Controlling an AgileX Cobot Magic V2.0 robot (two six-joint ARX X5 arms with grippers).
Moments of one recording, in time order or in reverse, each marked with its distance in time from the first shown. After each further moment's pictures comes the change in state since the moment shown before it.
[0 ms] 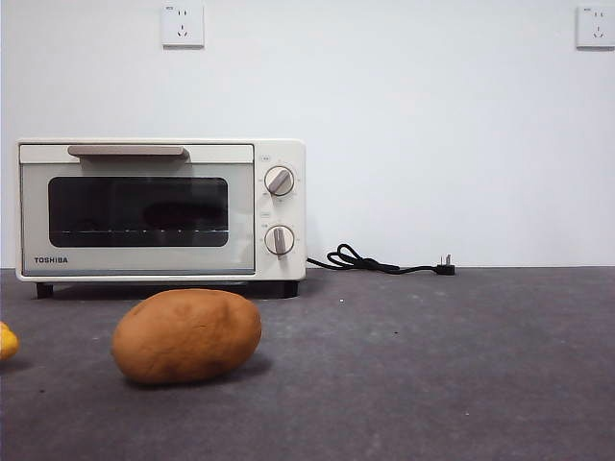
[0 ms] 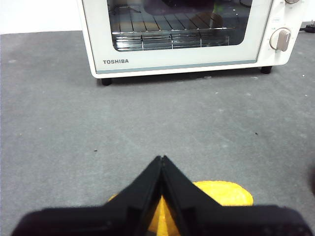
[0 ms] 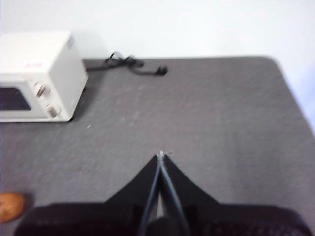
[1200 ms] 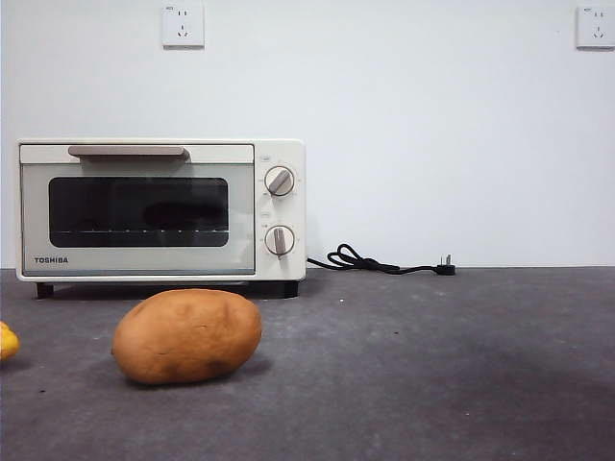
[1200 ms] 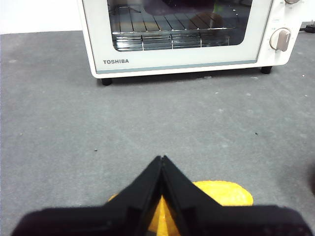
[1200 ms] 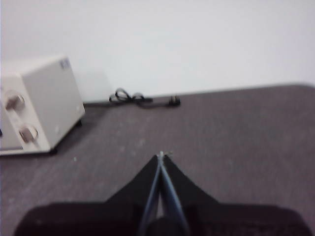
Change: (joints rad) left arm 0.000 0.000 0.000 0.000 0.000 0.000; right arm -0.121 -0.674 -1.453 1.125 -0.175 0.114
